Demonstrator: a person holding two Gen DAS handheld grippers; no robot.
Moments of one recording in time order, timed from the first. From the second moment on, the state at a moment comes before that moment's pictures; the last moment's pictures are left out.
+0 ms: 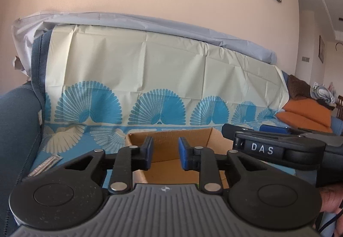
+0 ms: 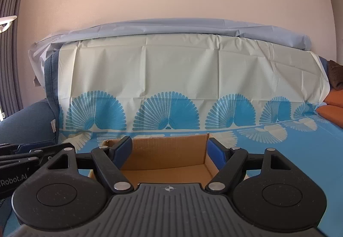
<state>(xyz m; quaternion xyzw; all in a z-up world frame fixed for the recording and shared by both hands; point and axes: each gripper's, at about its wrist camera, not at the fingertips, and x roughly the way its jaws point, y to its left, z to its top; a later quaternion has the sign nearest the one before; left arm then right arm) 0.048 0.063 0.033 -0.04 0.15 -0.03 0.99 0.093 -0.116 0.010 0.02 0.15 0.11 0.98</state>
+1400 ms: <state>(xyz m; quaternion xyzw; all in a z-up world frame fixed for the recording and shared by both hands) 0.150 0.260 -0.039 -0.03 0.33 0.23 0.91 0.097 0.019 -0.014 0.02 0.24 0.29 0.93</state>
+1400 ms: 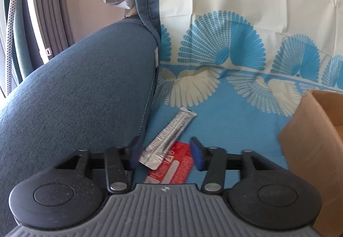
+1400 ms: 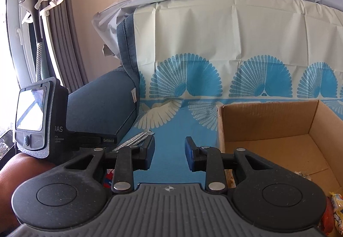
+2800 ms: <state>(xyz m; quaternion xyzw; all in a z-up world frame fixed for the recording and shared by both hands) 0.177 0.273 -0.108 -0.15 0.47 0.17 0.85 0.099 0.036 -0.030 -0.03 0.26 0.31 0.91</state>
